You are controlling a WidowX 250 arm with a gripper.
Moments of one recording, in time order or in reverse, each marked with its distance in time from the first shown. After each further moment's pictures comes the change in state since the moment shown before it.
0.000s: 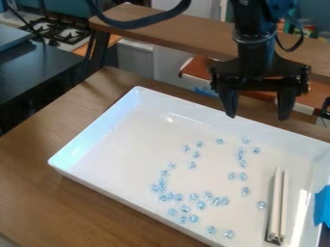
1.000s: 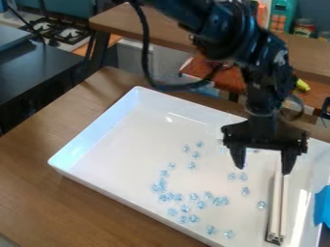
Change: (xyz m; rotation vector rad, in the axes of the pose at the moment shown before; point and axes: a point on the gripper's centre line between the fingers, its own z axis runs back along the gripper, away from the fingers) arm -0.017 -0.004 -0.095 0.016 0.070 0.032
